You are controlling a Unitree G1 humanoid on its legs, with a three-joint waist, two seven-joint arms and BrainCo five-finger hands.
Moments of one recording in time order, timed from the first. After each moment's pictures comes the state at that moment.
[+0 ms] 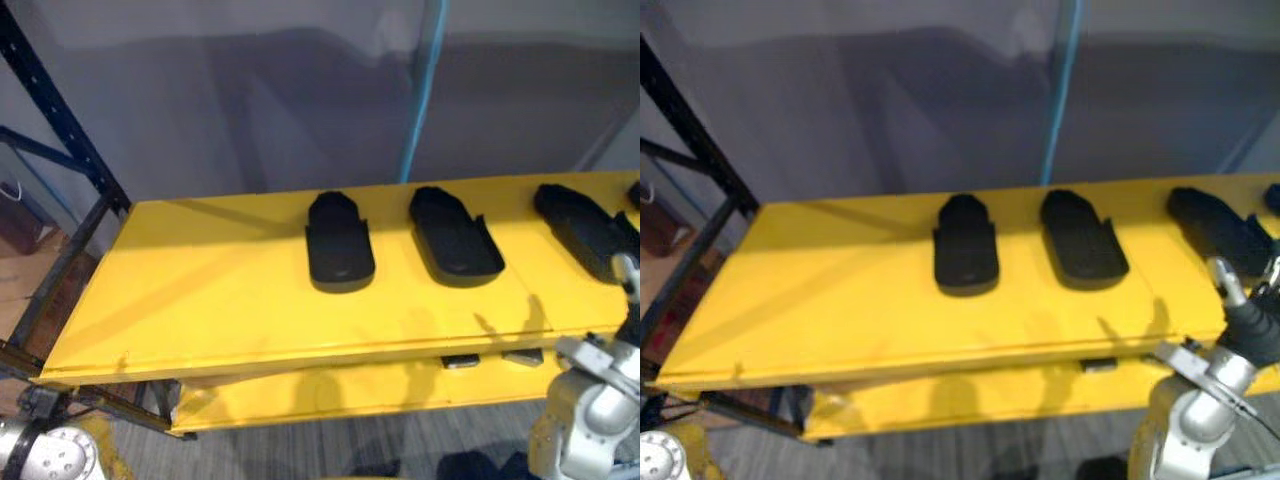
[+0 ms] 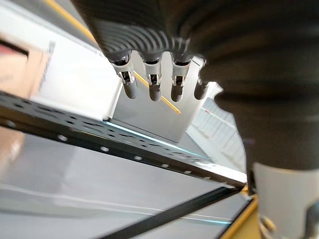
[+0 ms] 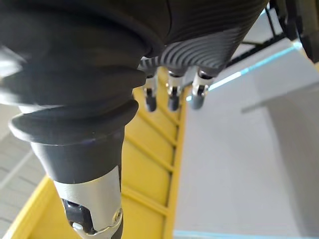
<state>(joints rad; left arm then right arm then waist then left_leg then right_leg) 0.25 -0.01 0.62 -0.47 -0.25 -0.48 0.68 0.13 -0.06 -0.43 -0.41 0.28 -0.42 -0.26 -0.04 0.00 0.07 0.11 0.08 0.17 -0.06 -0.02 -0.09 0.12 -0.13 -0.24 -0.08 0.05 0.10</state>
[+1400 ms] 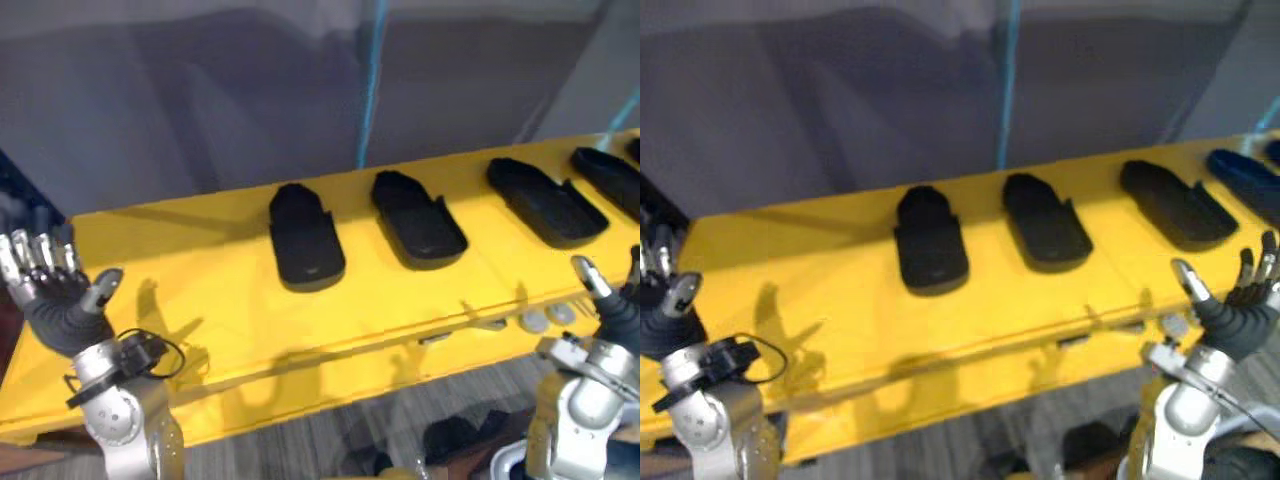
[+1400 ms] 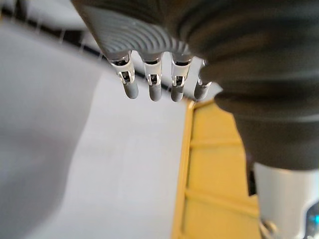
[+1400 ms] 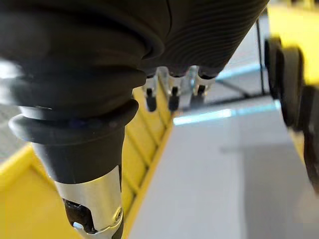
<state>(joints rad) 0.11 0.03 0.21 -0.50 -0.36 -0.36 0.18 0.15 -0.10 -0.44 -0.39 0.16 -0.32 -0.31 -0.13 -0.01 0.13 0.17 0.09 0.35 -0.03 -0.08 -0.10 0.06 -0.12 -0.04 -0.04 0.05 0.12</state>
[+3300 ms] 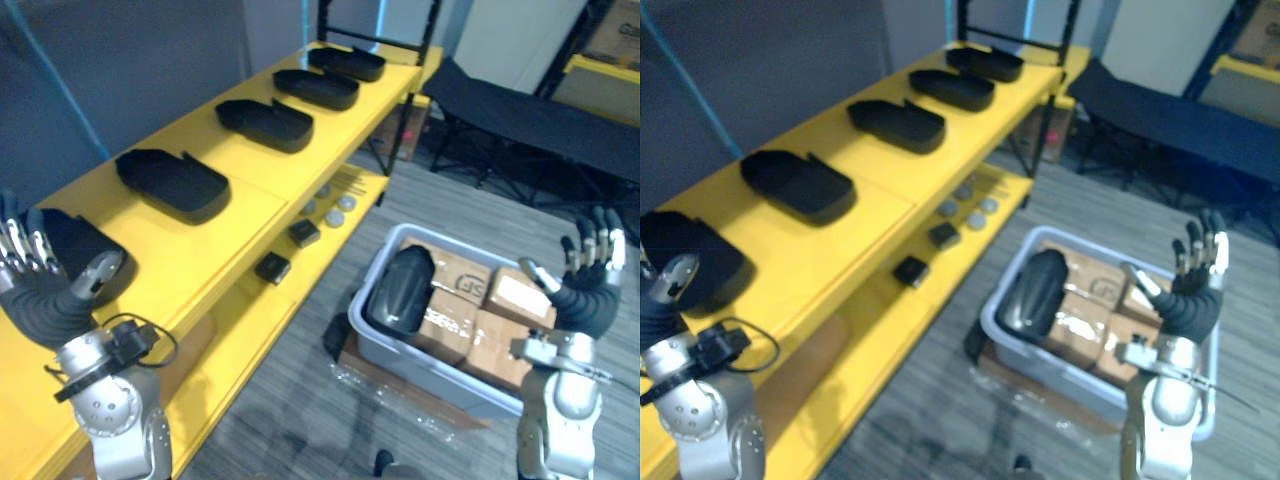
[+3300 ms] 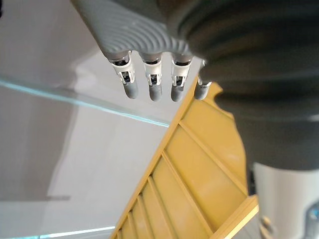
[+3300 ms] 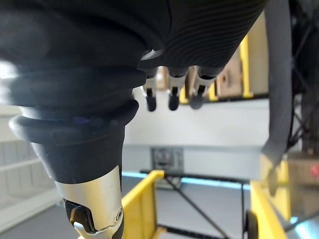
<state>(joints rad) 0.17 0.04 0.32 -0.53 -0.22 -0.38 0.33 0.17 -0.13 -0.32 -0.34 0.22 -0.24 -0.14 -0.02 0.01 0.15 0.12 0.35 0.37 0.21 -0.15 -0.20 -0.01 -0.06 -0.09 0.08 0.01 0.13</state>
